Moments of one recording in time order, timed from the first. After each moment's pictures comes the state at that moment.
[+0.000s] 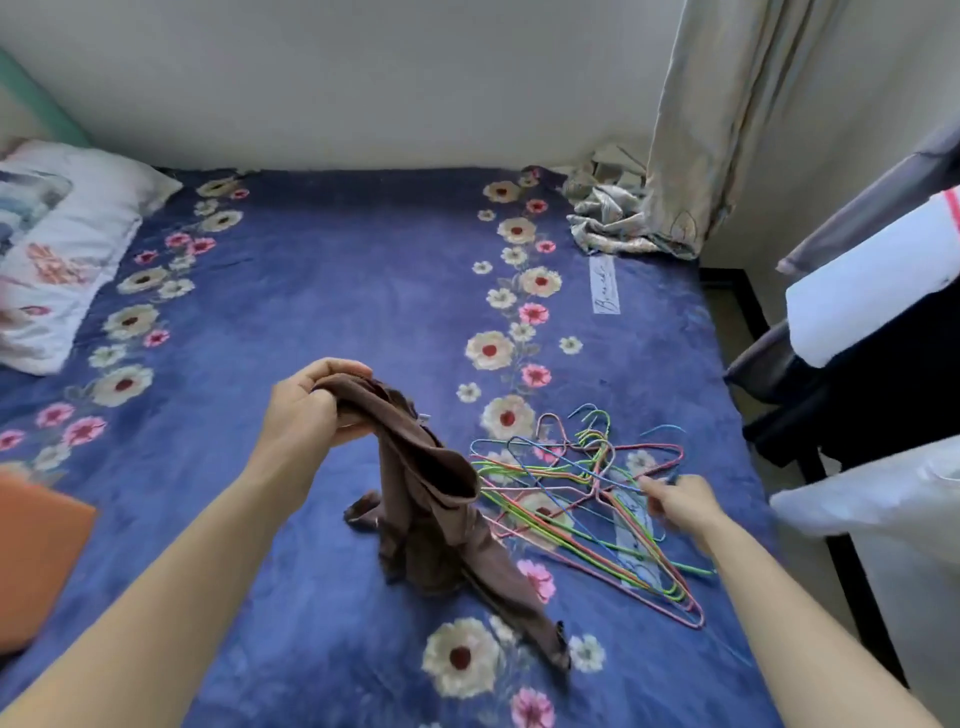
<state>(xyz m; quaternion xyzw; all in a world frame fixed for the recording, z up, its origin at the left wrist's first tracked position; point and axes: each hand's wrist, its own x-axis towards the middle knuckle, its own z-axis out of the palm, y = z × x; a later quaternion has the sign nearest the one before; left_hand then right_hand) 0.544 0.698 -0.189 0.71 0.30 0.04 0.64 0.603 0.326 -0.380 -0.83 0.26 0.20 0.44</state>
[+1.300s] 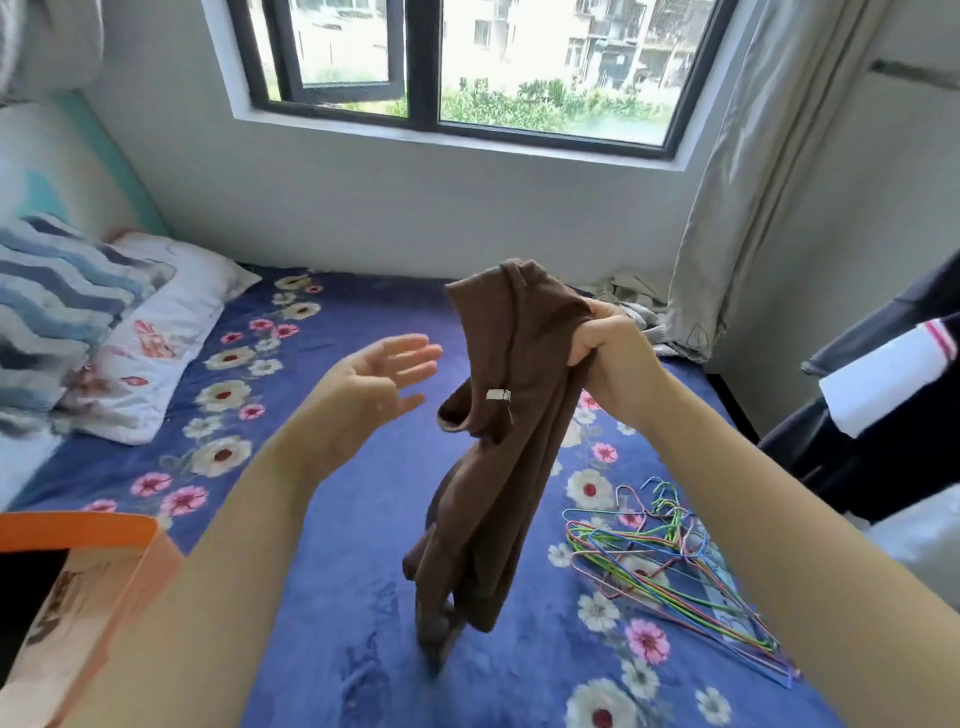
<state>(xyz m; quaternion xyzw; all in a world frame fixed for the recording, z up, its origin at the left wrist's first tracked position) 0.468 0.987 -0.112 0.60 -0.01 -0.08 0.80 0.519 0.748 -0.047 -0.64 -0.12 0.13 0.74</state>
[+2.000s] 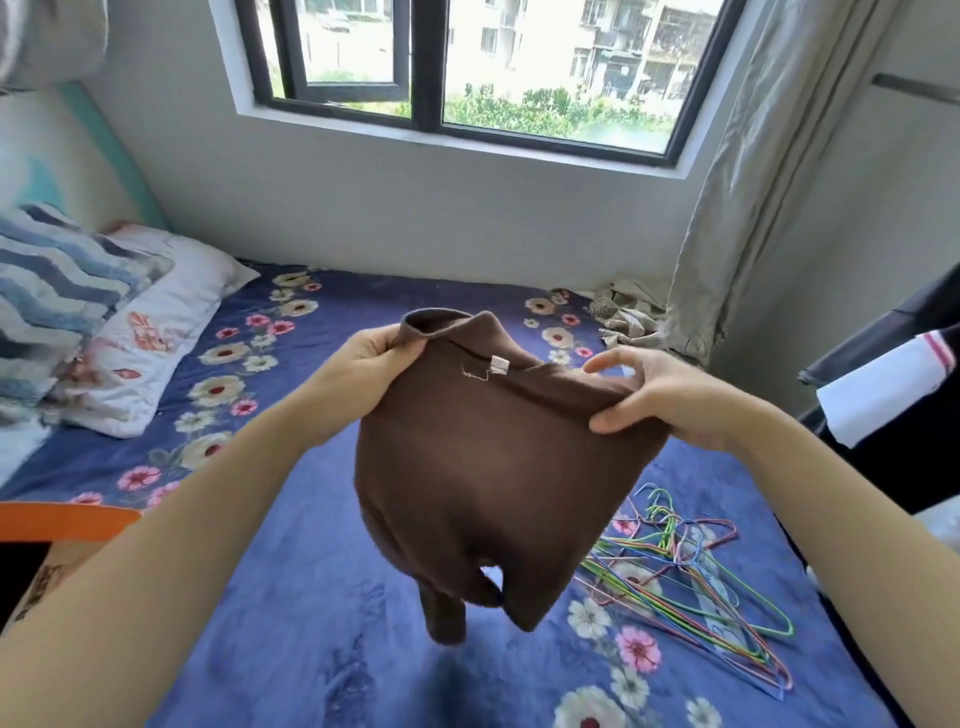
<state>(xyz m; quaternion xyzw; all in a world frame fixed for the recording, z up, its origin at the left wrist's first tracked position) 0.468 0.963 -0.085 0.74 -0.04 -0.01 0.67 0.537 0.665 -0.072 -0.83 -0.10 0.24 0.49</state>
